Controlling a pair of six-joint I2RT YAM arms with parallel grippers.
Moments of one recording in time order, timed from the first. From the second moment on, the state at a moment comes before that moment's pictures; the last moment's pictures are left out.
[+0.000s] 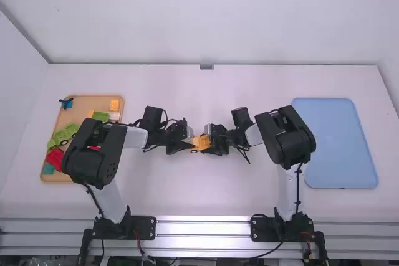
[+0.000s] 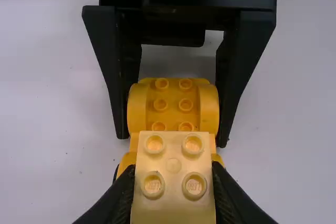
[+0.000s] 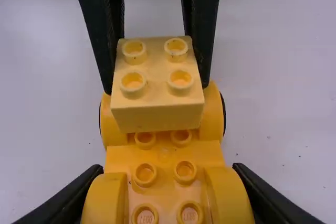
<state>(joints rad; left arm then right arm) -0.19 1.85 0.72 0.08 0.89 1.00 0.35 2.16 0.85 0.29 -1.03 -0.97</state>
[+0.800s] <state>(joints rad) -0.19 1.85 0.72 0.08 0.88 1.00 0.35 2.16 0.85 0.29 -1.03 -0.98</state>
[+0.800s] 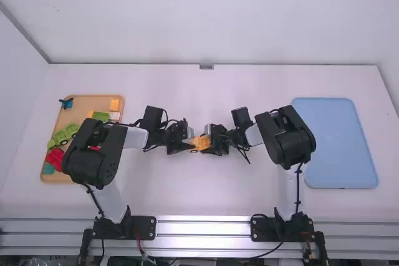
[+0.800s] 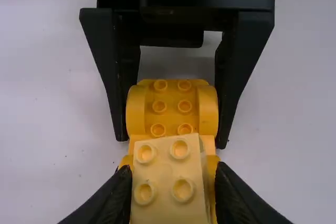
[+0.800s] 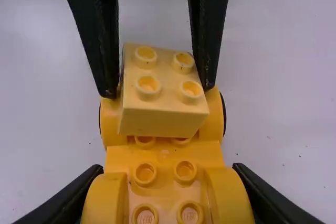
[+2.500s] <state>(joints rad) -0.17 1.85 0.73 0.11 0.95 0.97 0.36 2.16 0.85 0.29 -1.03 -0.98</state>
